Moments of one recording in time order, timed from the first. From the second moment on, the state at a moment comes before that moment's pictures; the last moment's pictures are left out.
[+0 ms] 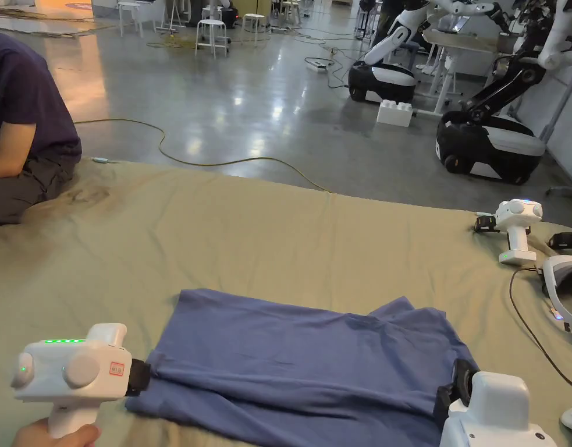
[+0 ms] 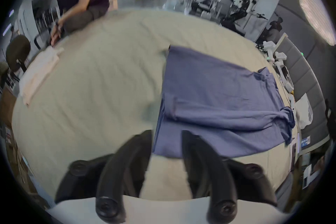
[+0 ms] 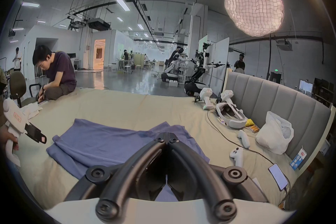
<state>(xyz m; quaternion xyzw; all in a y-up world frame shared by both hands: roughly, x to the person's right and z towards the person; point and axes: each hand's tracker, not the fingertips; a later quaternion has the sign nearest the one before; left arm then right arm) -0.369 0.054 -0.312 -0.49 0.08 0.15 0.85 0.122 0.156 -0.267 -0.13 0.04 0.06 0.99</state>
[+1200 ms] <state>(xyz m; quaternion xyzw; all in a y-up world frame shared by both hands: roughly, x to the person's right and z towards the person) -0.322 0.065 -0.282 -0.51 0.06 0.08 0.85 0.238 0.021 -0.382 -0.56 0.03 0.00 0.83</state>
